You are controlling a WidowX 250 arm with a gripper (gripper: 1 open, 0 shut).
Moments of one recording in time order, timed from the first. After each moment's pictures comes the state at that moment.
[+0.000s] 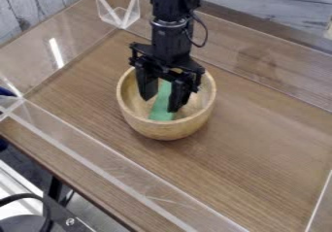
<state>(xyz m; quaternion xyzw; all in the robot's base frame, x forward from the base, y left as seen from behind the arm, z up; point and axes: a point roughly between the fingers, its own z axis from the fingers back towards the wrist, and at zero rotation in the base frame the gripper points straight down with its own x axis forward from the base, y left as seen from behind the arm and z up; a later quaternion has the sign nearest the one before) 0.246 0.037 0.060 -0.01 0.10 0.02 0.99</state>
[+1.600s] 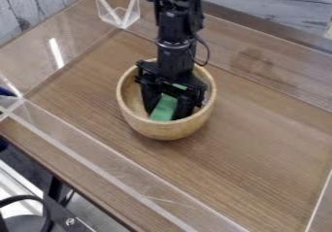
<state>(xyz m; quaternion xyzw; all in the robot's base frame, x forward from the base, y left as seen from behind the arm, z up) 0.252 0.038 0.028 -0.01 0.11 0.02 0.99</state>
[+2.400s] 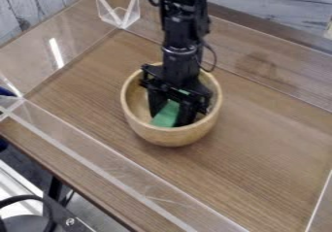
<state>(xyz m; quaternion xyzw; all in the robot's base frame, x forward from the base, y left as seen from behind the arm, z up) 0.248 0.001 0.028 -0.02 0.10 -0.04 0.99</state>
